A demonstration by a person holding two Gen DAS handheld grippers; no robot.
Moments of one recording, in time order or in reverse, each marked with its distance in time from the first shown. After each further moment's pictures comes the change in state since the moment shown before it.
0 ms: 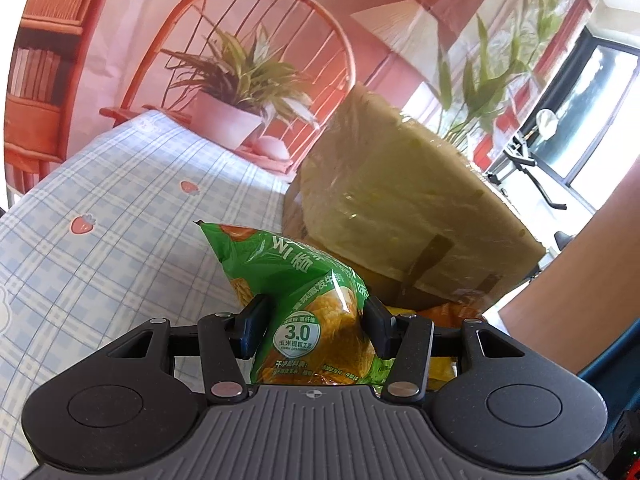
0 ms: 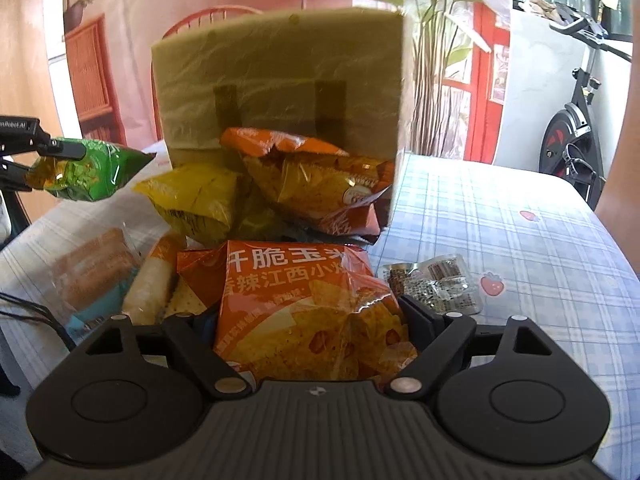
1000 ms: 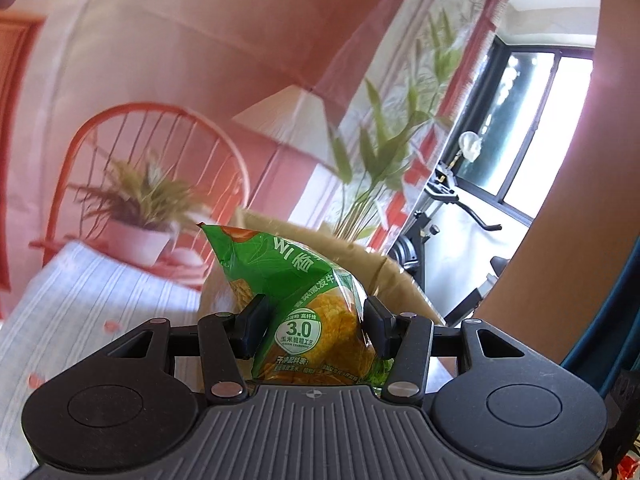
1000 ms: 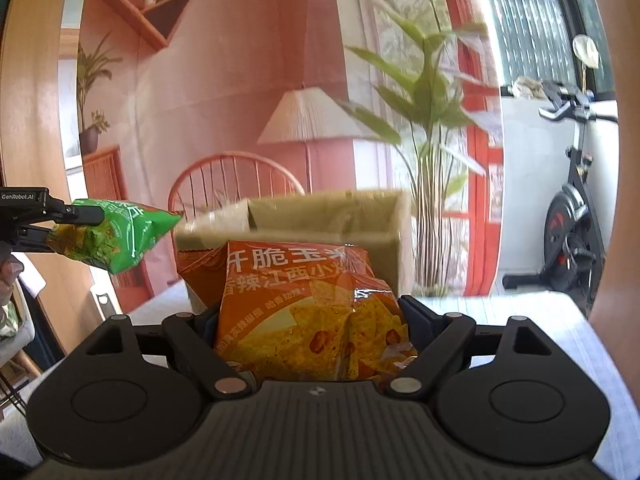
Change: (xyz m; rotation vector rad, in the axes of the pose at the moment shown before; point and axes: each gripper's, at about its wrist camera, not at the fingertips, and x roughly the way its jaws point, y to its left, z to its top) left arm -0.042 -0.099 0.084 0.198 -0.171 -0.153; right arm -0.065 -0.004 0.119 0.040 -0.326 0.046
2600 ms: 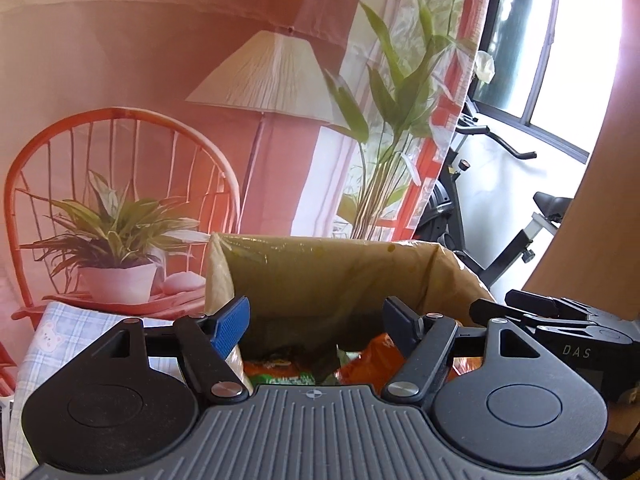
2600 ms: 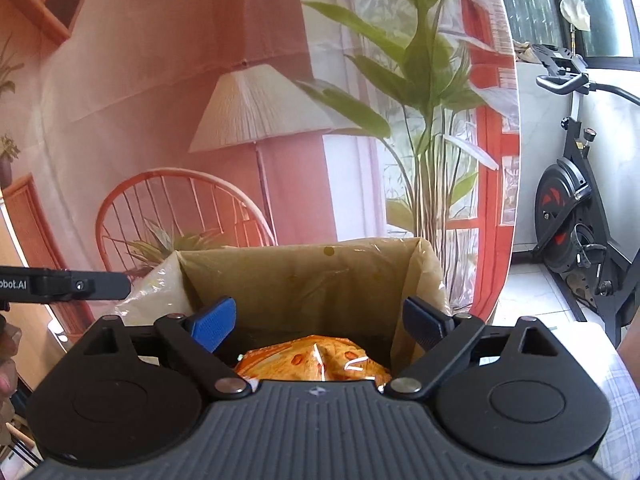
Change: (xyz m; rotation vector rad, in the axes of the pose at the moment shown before) left arm 0.150 0.003 0.070 0.178 0.211 0.072; right arm 0.179 -0.022 0.090 0.108 0.115 -0.091
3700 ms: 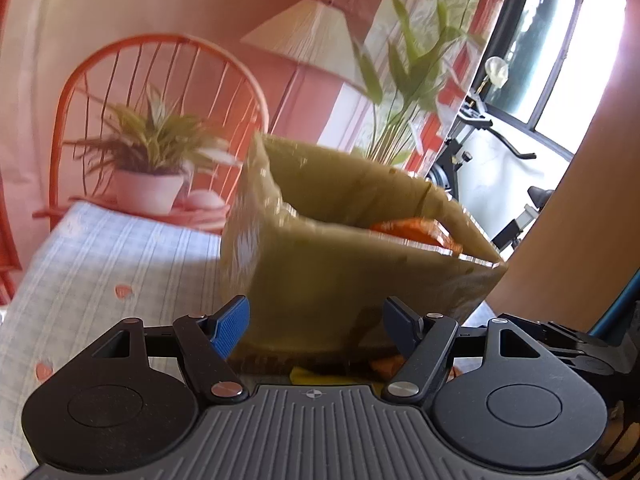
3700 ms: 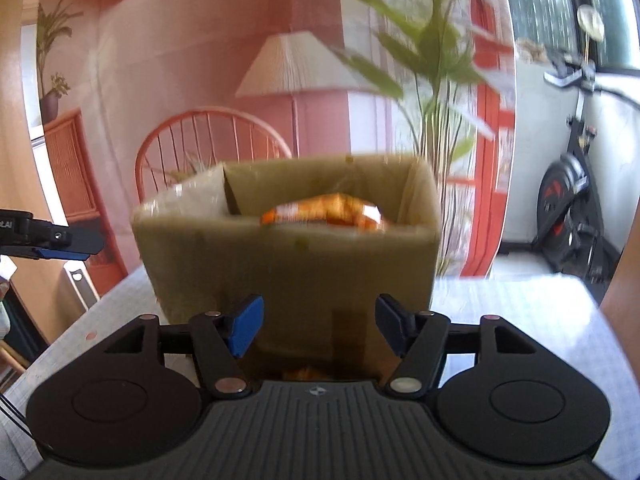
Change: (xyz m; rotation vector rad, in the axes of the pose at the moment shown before) left arm -0.059 0.016 -0.101 -0.131 0.054 -0.008; right arm -0.074 0.014 -0.101 -0.074 0.084 0.025
